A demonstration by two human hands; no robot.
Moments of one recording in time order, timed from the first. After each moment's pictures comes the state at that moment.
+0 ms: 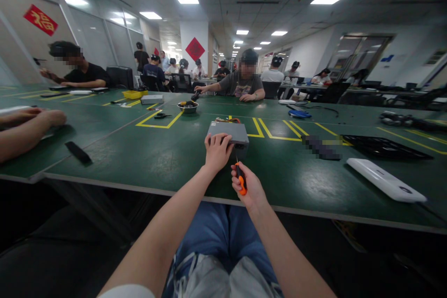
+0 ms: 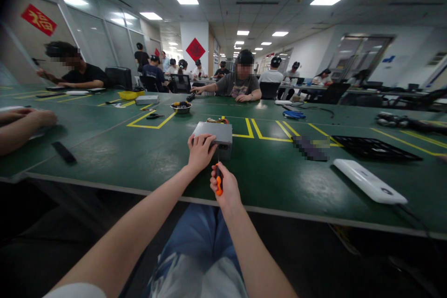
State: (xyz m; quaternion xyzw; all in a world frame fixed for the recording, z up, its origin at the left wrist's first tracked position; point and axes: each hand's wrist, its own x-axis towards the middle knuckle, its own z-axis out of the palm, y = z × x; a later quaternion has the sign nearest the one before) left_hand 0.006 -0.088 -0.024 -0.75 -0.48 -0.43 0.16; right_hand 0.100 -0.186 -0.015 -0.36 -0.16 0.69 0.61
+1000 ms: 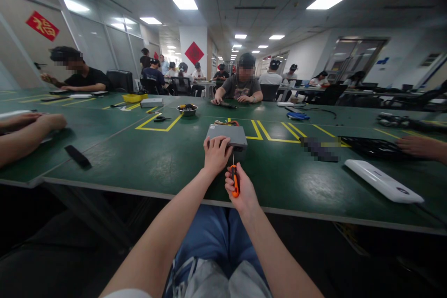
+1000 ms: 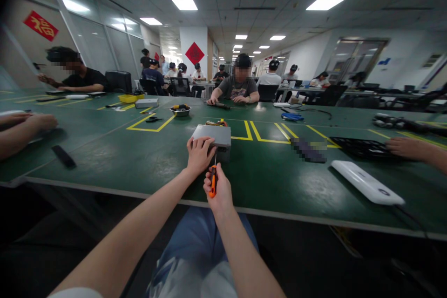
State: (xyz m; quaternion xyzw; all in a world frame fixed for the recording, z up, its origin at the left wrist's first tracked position) left_hand 0.006 -0.087 -0.025 -0.75 -0.48 -0.43 0.17; right_hand 0.085 -0.187 -0.013 -0.30 -0.10 0.71 0.62
